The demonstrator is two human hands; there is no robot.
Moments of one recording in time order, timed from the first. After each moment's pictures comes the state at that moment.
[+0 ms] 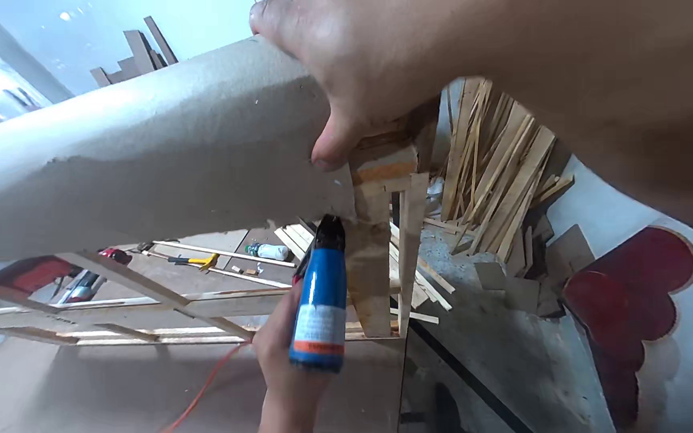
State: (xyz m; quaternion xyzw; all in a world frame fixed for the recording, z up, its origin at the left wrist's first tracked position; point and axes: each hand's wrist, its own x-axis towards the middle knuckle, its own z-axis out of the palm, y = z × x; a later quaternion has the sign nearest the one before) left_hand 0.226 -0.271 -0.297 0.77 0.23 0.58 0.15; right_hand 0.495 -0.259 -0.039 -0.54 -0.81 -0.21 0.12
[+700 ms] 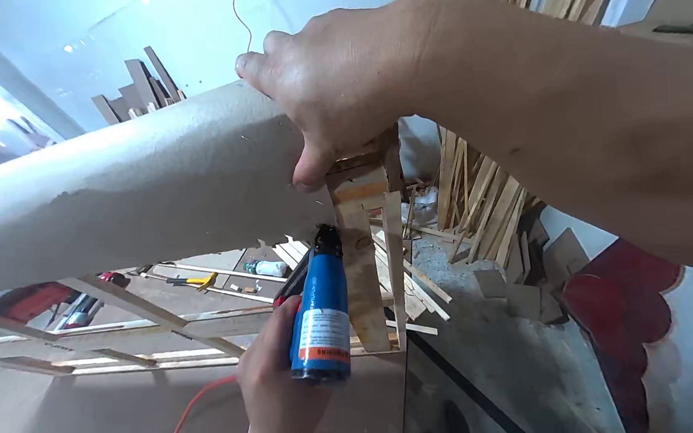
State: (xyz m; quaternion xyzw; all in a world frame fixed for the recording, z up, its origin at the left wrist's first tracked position) left_hand 0.237 -0.283 -0.263 0.80 0.27 0.54 0.06; right_hand 0.462 -0.275 -0.018 -0.63 -0.74 -0.22 0.00
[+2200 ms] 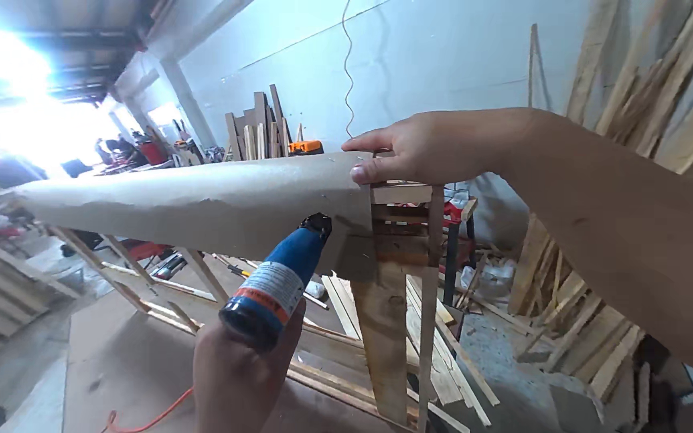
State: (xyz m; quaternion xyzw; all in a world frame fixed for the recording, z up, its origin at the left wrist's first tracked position) left_hand 0.224 -0.301 -0.164 0.71 0.41 0.57 0.06; right_hand 0.515 -0.270 0.005 -0.59 -0.79 0.02 0.14
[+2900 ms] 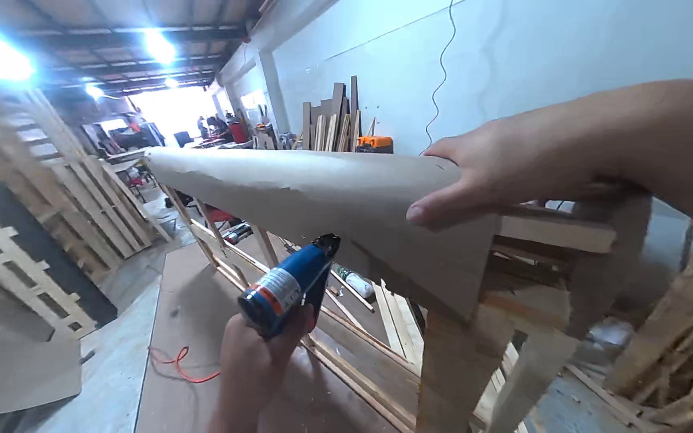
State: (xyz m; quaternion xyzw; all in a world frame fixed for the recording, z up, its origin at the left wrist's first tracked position) left_hand 0.143 -0.278 -0.199 0.64 0.47 0.59 0.16; right_hand 0.457 -0.241 0.024 -0.63 -0.77 0.04 0.01
